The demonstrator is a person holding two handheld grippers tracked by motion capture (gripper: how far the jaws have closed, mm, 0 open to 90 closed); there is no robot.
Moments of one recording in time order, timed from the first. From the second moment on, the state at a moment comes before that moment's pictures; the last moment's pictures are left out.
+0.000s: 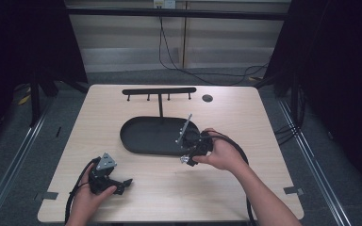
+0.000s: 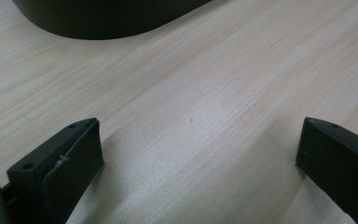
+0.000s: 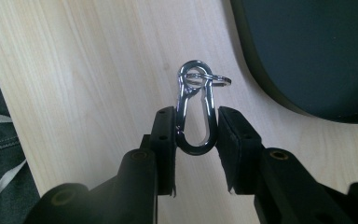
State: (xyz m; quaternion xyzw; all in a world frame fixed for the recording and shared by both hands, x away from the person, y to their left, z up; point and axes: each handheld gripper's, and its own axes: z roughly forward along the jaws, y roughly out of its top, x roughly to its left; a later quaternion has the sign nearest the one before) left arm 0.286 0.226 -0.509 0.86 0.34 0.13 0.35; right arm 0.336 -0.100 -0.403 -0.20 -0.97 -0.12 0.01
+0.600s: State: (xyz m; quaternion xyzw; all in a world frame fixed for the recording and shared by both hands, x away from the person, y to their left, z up) left arm 0.286 0.226 -0.509 0.86 0.34 0.13 0.35; right arm 0.350 -0.097 -0.397 -0.21 -0.97 -0.13 0.00
